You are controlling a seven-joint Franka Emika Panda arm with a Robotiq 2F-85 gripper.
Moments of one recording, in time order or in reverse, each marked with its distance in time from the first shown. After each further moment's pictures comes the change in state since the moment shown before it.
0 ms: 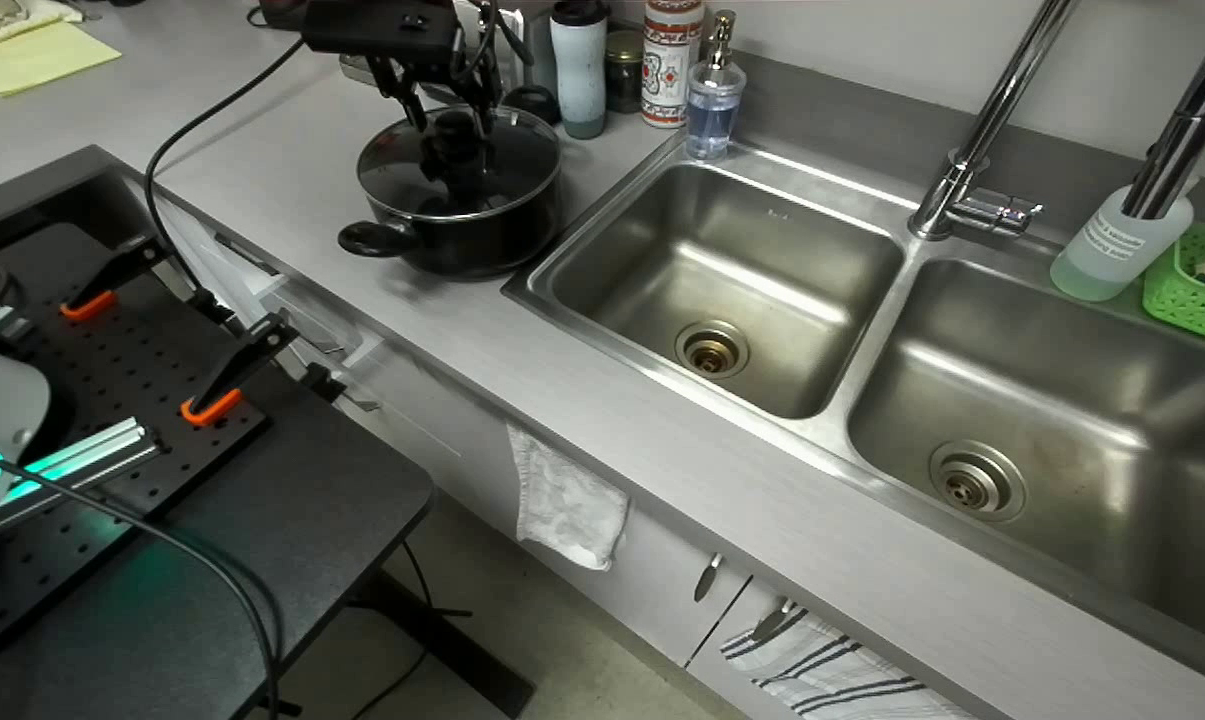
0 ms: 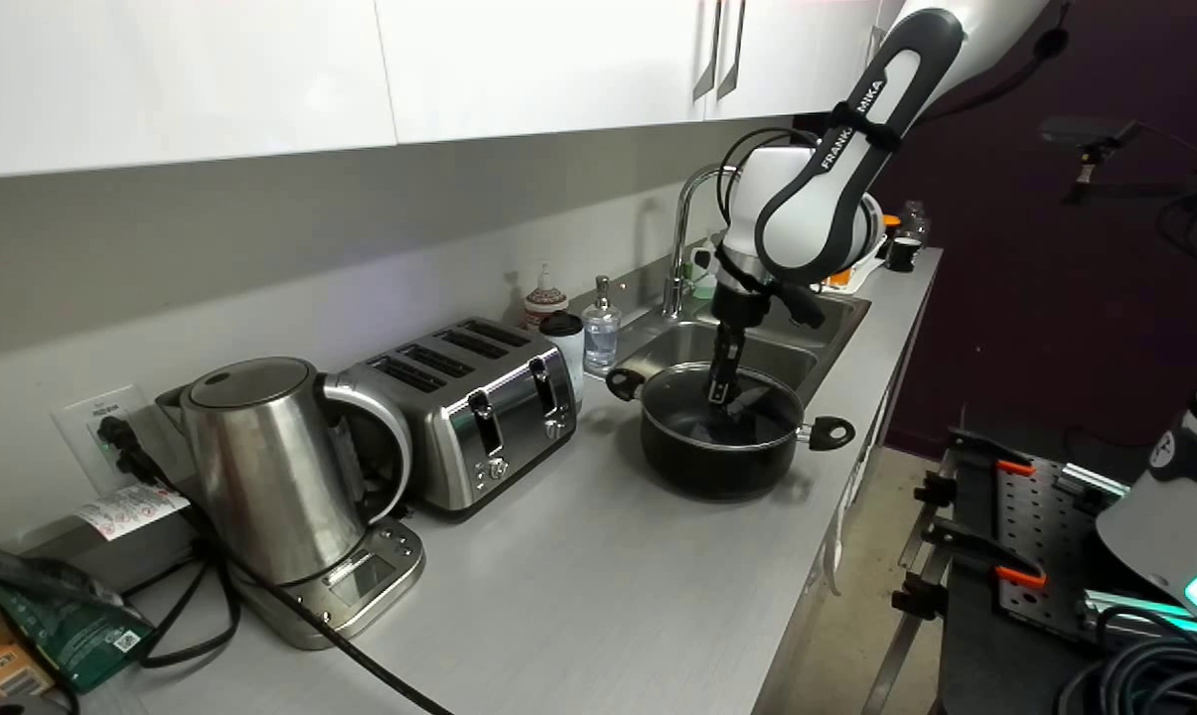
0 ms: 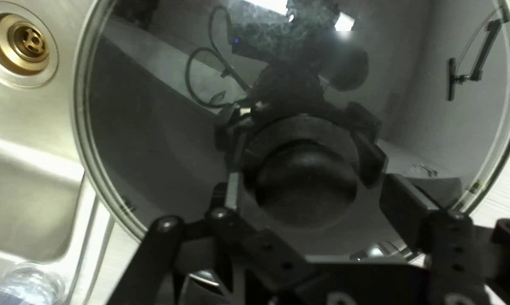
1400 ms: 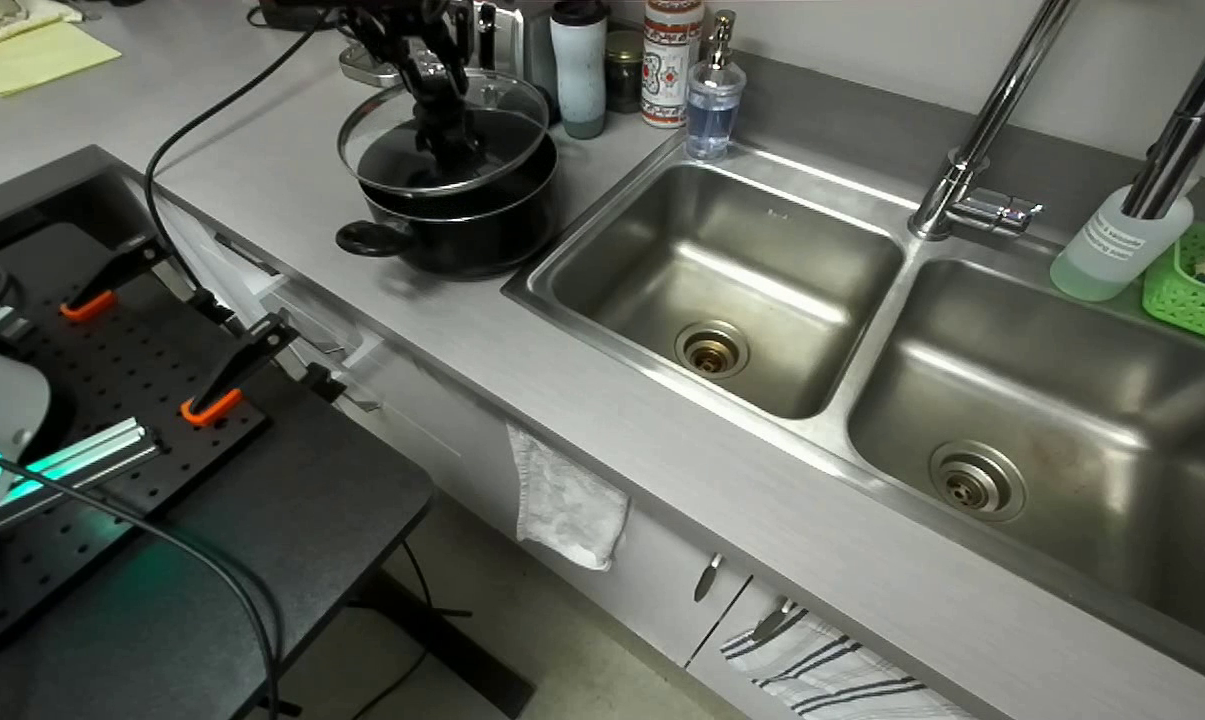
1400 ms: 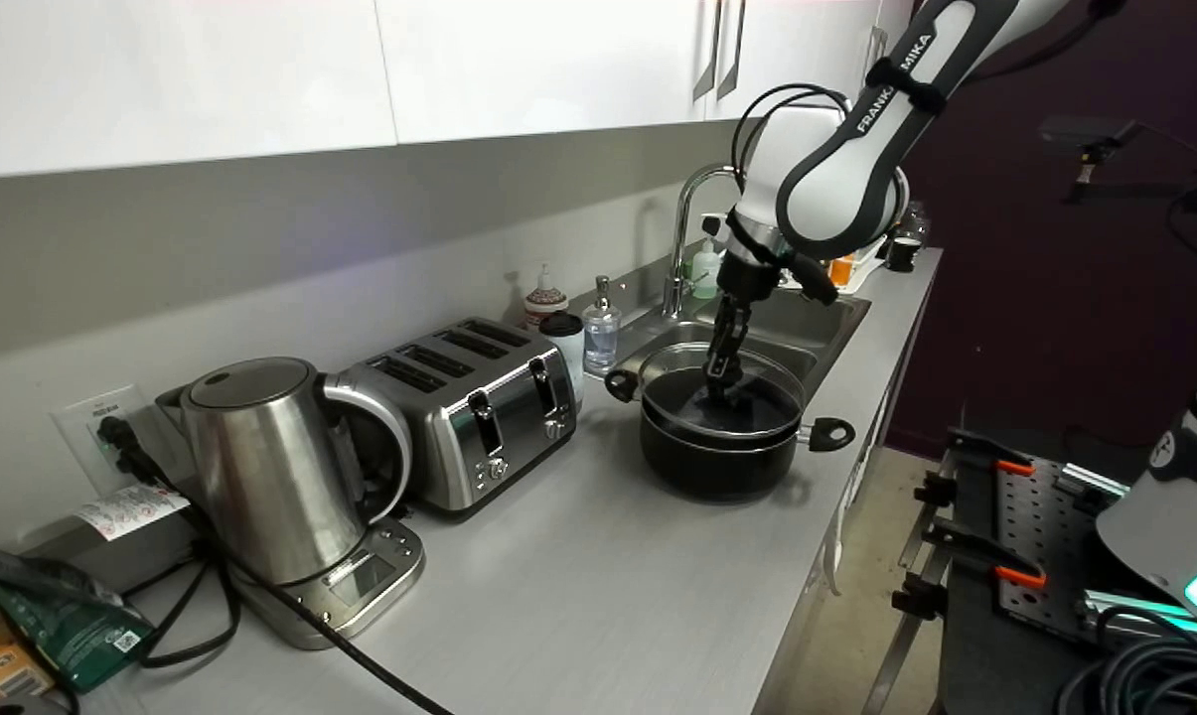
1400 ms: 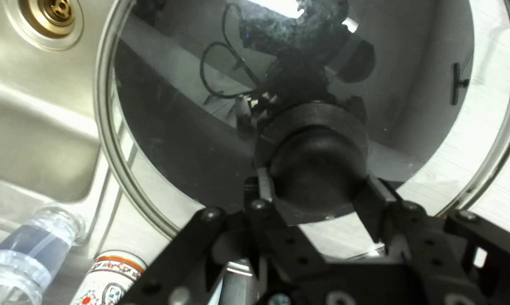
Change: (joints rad) arm 0.000 -0.146 0.031 -0.086 0.002 0.028 0.000
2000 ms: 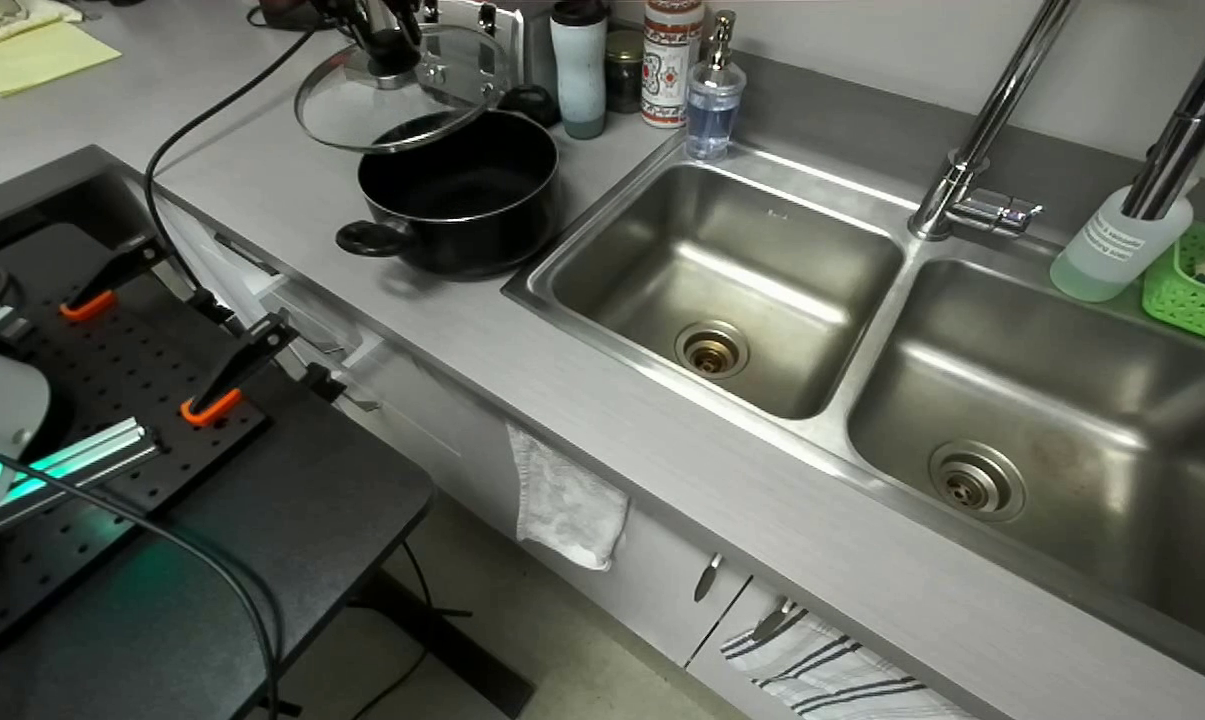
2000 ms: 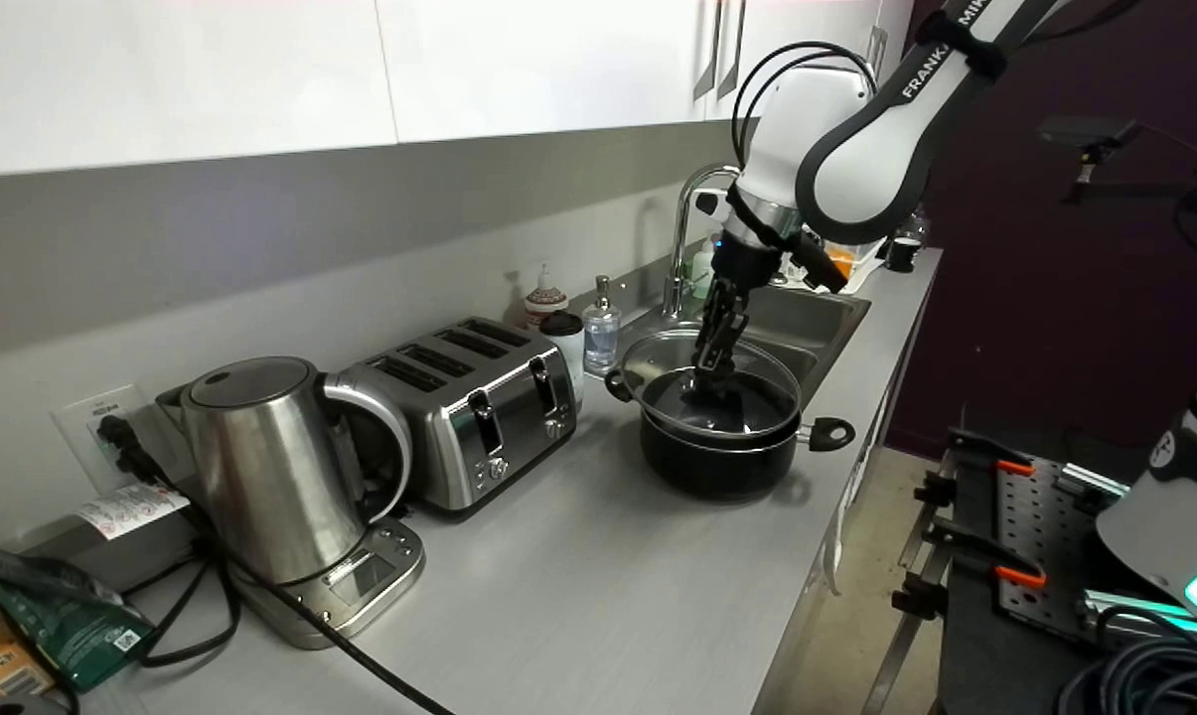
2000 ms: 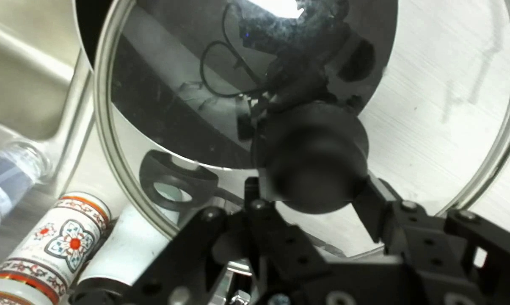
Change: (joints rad) arm 0.051 -0.123 0.068 -0.065 0.007 0.000 0.000
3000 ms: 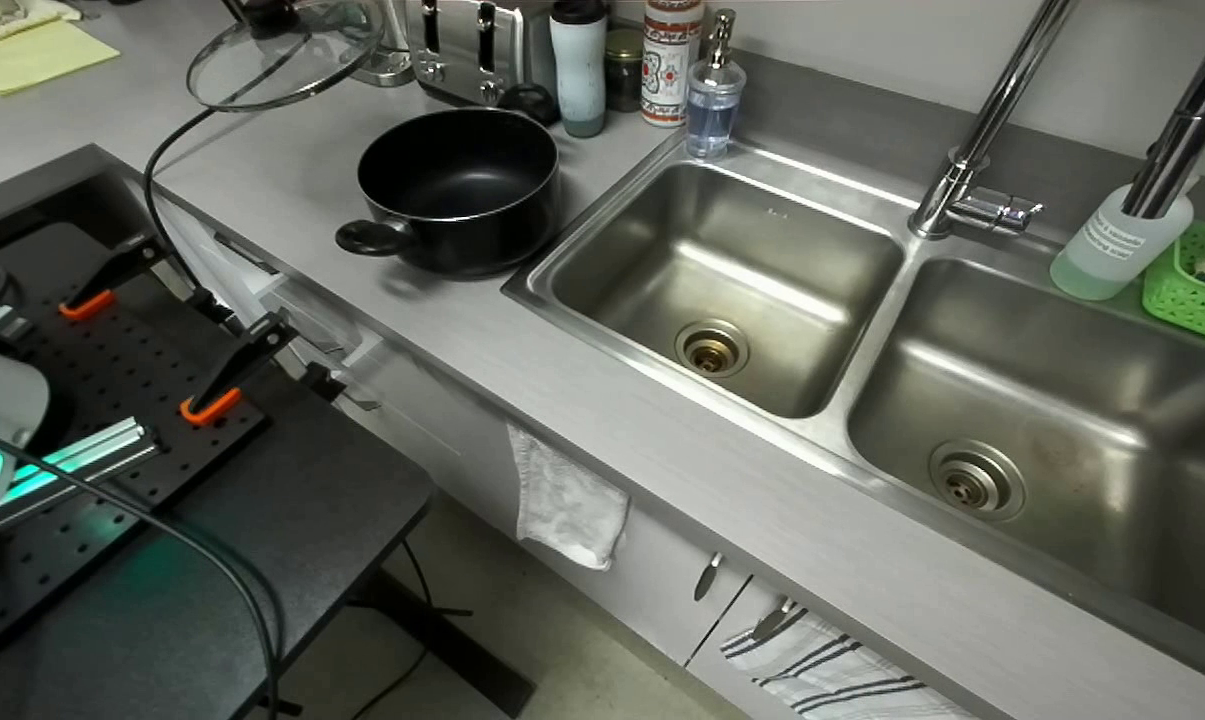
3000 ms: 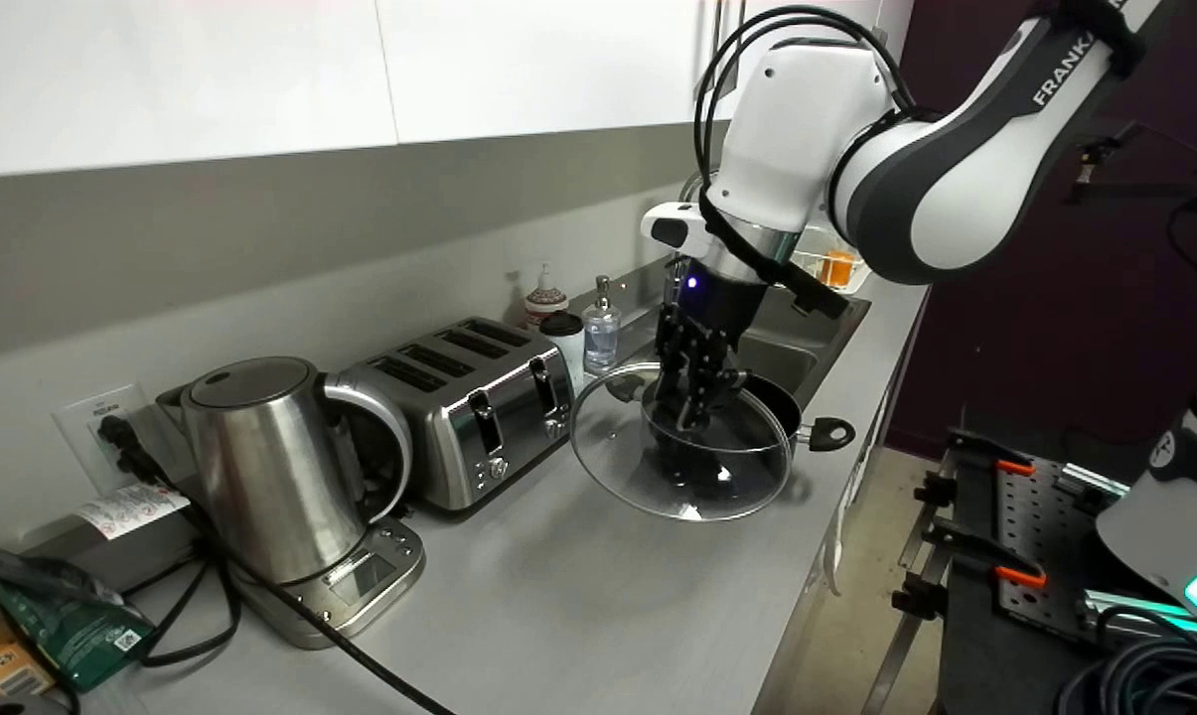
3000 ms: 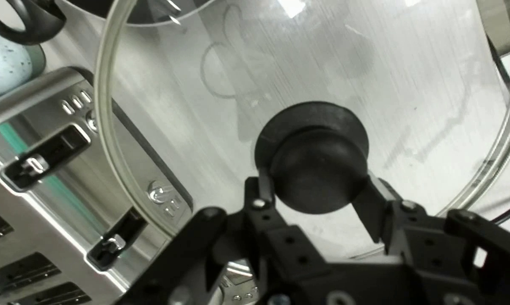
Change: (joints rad) arm 0.304 -0.025 0.007 0.014 -0.262 -0.052 0.097
